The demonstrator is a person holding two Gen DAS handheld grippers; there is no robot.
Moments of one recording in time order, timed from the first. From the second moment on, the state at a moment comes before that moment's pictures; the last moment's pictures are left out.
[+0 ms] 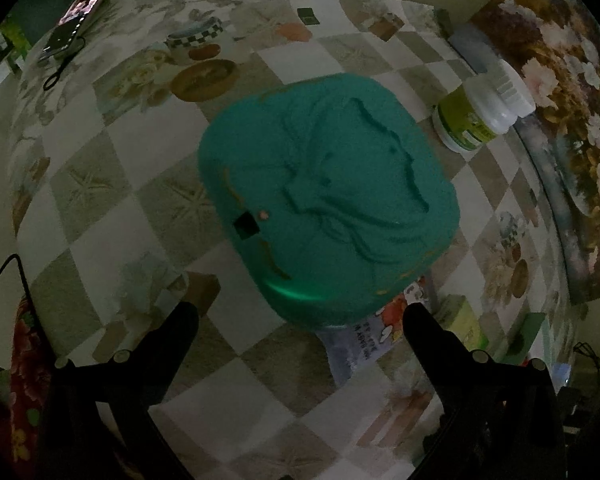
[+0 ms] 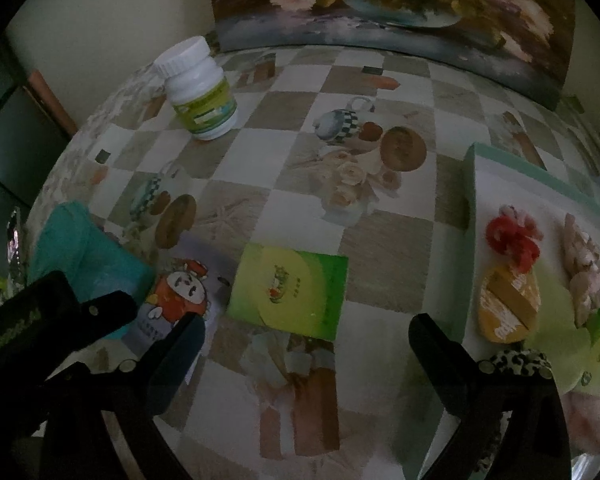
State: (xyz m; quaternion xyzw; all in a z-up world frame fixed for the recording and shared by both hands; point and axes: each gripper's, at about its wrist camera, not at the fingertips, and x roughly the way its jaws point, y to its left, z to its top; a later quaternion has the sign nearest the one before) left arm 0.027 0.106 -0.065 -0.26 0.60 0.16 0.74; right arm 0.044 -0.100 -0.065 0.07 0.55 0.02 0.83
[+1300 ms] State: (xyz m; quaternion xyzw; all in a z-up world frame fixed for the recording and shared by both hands) left arm 0.034 0.112 -0.087 -0.28 0.61 0.15 0.72; right arm 0.053 -0.087 -0.084 0.04 0.57 0.01 0.82
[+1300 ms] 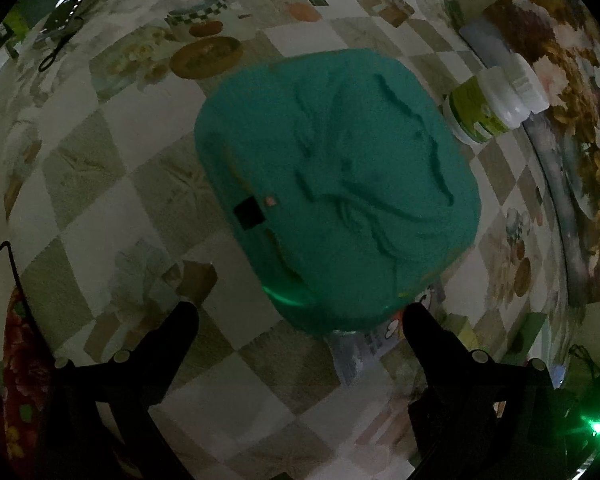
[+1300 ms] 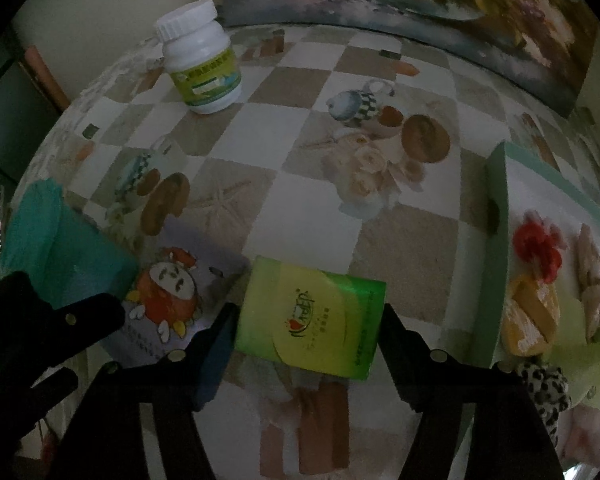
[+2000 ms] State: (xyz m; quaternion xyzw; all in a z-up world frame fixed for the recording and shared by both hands) left arm 0.041 0.096 -0.096 -0.26 0.64 0.10 0.72; right arm 0.014 -0.100 -0.047 0.06 0.56 0.02 0.83
